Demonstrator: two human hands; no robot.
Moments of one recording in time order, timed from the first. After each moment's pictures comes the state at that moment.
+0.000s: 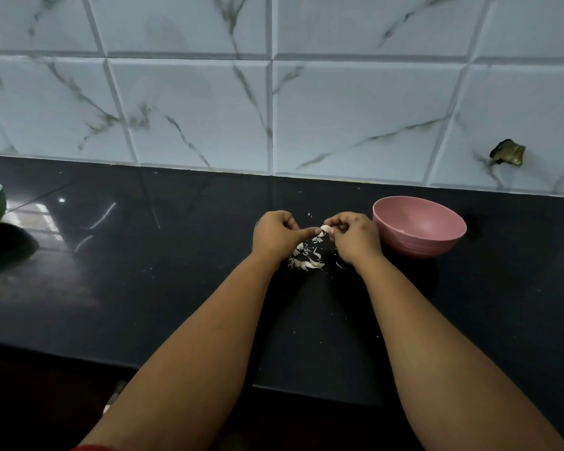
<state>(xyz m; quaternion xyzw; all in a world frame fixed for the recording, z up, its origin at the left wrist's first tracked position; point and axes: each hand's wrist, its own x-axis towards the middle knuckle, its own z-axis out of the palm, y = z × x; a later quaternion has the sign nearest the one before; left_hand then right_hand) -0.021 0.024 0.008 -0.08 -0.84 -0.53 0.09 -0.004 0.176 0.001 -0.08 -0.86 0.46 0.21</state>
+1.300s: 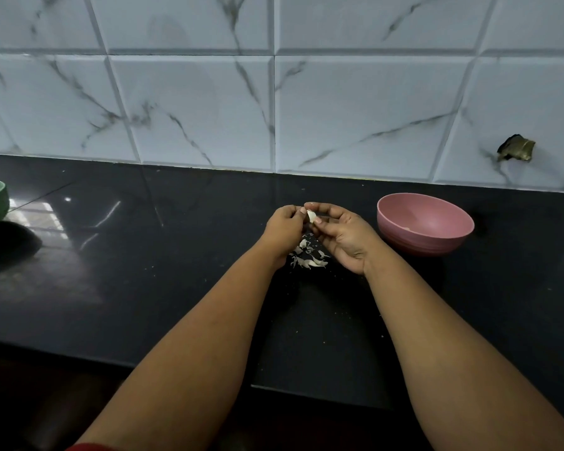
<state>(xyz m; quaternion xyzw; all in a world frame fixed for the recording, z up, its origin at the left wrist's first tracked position) -0.021 0.032 0.015 -0.09 -0.75 -0.66 -0.03 0.007 0.158 0.015 0.05 -0.56 0.83 -0.01</state>
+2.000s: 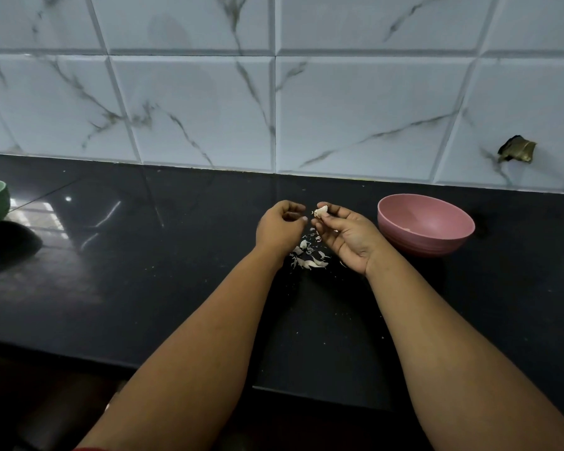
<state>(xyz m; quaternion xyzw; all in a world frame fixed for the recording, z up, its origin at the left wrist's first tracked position) -0.019 0.027 0.015 -0.05 -0.79 -0.61 0.07 0.007 0.160 0.020 -0.02 -0.48 0.88 0.01</state>
